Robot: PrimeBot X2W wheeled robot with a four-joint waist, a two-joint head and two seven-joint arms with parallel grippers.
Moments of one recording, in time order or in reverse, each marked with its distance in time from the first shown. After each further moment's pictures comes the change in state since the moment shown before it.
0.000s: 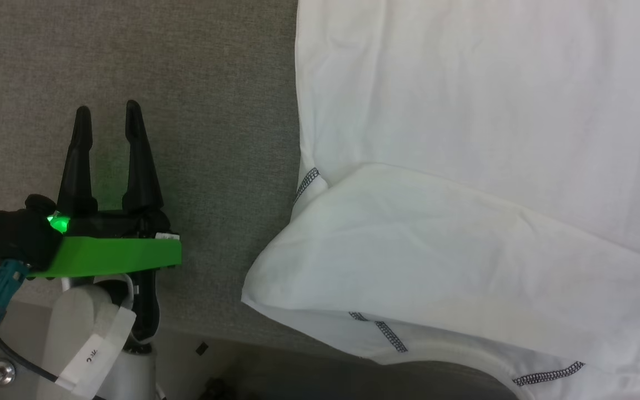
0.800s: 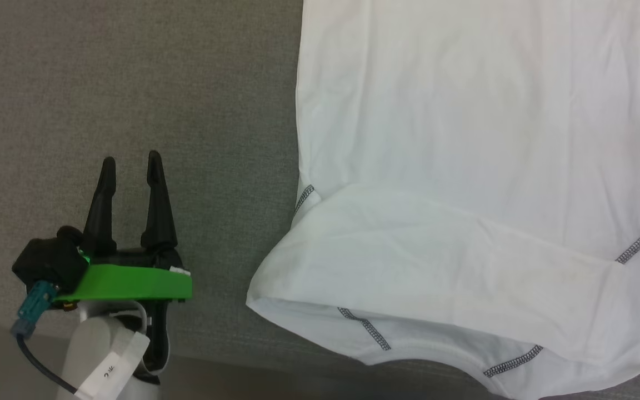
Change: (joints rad) left arm 0.072 -0.002 -0.007 0.089 0.002 -0.001 0.000; right arm 0.411 -0.027 0.077 -0.316 0.048 0.000 -0.093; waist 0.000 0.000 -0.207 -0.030
